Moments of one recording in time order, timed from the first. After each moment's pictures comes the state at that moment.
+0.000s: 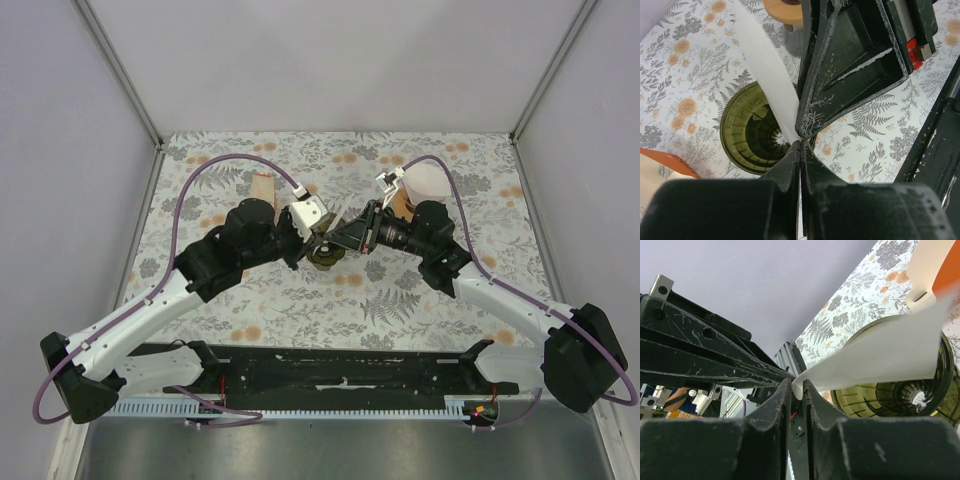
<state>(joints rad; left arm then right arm) -0.84 1.06 1.08 -0.42 0.12 0.18 0.63 1.22 0.74 0.49 -0.58 0.84</state>
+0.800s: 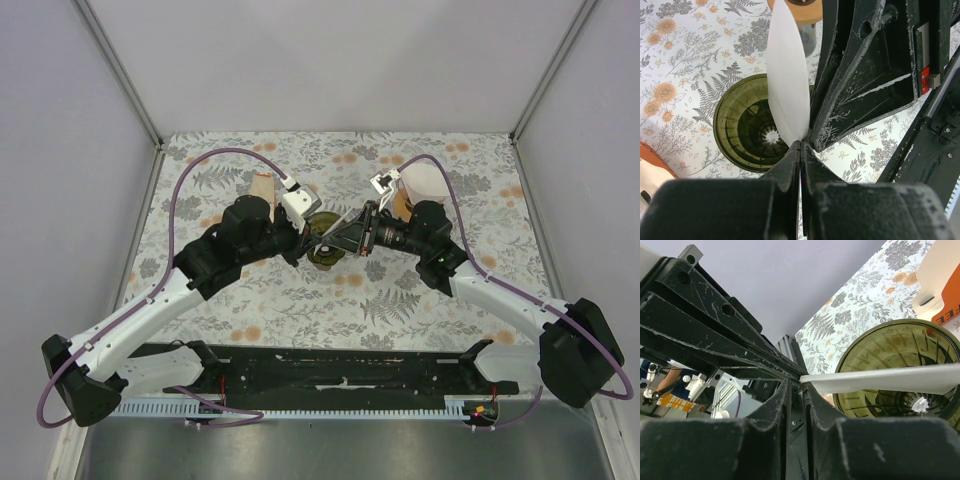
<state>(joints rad) -0.79 1.06 1.05 -0.39 0.17 0.02 0.63 1.25 0.74 0.54 -0.63 0.76</state>
